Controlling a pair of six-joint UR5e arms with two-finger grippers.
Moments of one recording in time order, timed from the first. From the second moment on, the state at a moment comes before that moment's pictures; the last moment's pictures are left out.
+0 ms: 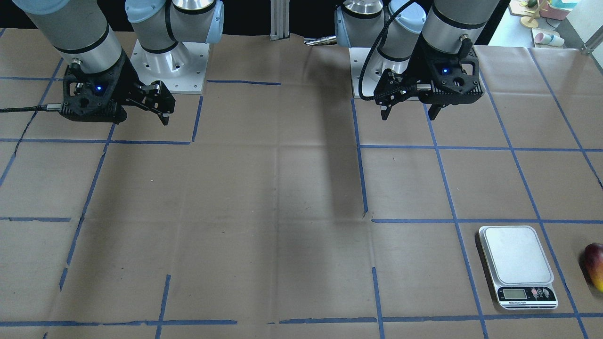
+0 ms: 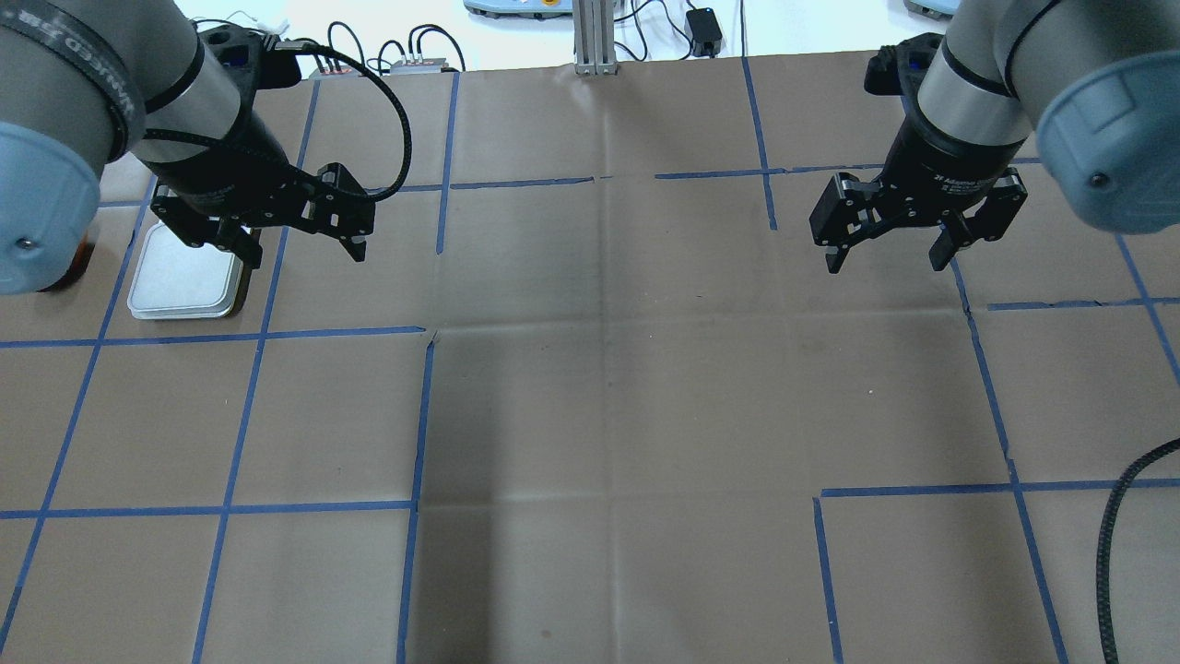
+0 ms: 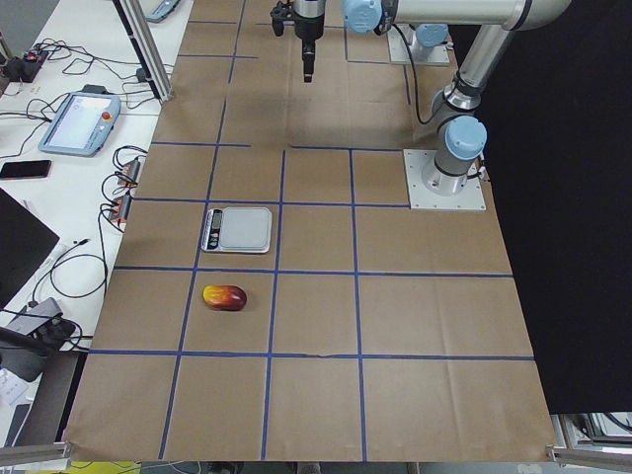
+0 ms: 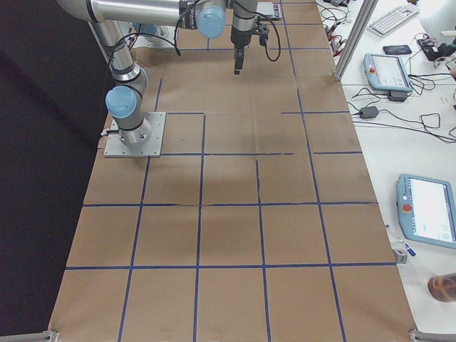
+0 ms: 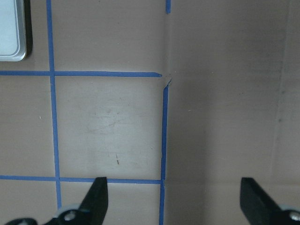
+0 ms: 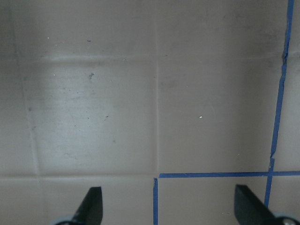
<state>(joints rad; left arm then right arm) -1.56 -1.50 -1.66 -1.53 1.57 -0.01 1.53 -1.60 1.68 -1.57 -1.56 -0.02</state>
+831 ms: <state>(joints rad) -1.53 -1.51 -1.65 -1.52 1.58 0.02 1.53 -1.60 1.68 -1.57 -1.56 -0.02</state>
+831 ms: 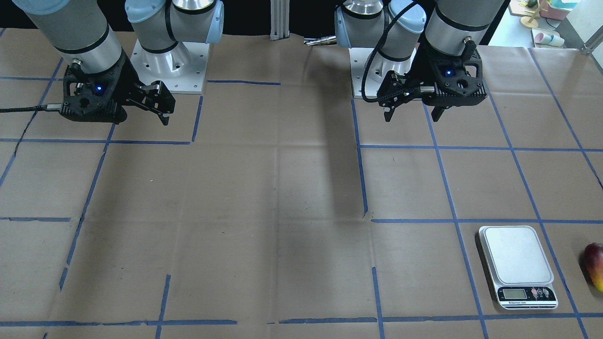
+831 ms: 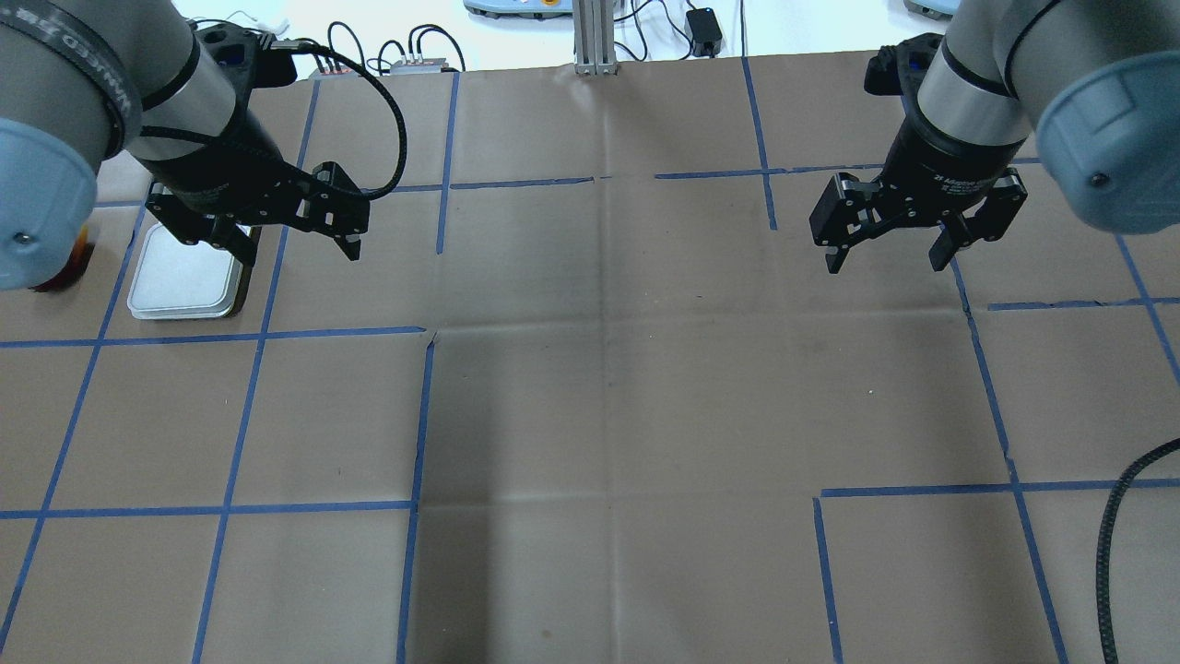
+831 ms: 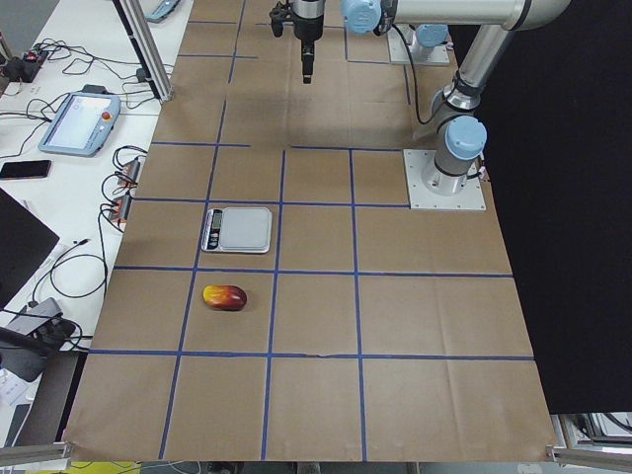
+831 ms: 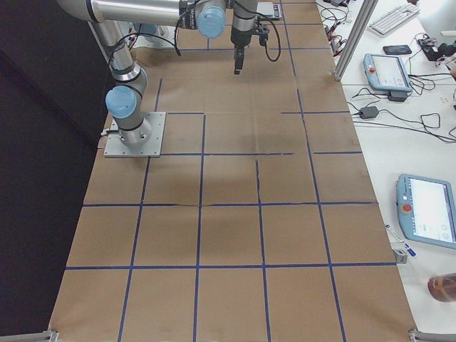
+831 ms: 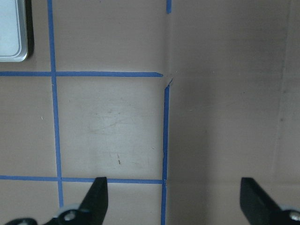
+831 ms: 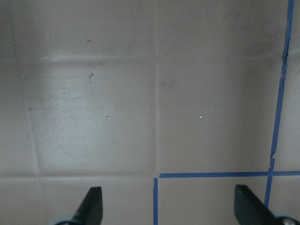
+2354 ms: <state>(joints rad) -0.83 -2.17 -1.08 -1.39 1.50 0.88 1.53 -1.60 1.68 -1.57 -1.56 -0.02</state>
